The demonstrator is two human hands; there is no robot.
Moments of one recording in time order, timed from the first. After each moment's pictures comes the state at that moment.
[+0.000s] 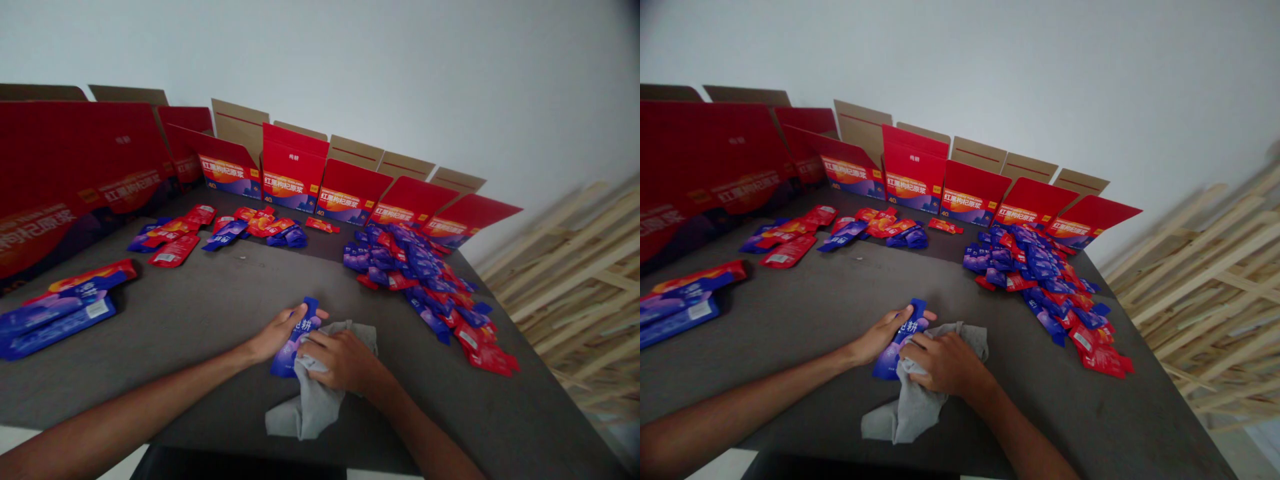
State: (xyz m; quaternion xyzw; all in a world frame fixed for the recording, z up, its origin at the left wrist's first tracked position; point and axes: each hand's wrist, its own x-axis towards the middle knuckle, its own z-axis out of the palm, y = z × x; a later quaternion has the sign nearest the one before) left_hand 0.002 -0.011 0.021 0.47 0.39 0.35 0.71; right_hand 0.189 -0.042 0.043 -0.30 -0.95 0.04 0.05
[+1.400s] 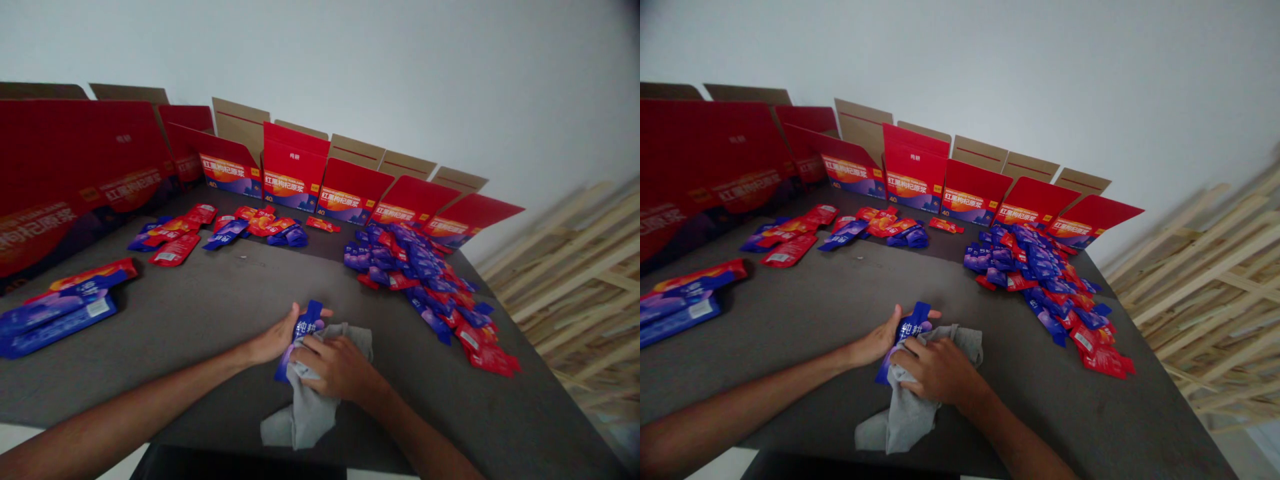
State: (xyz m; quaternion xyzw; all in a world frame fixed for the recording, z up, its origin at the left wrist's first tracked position) left_hand -0.005 -0.016 0.026 0.55 0.35 0.30 0.69; right_hand 0.179 -0.053 0.040 -0.29 -0.95 0.02 0.08
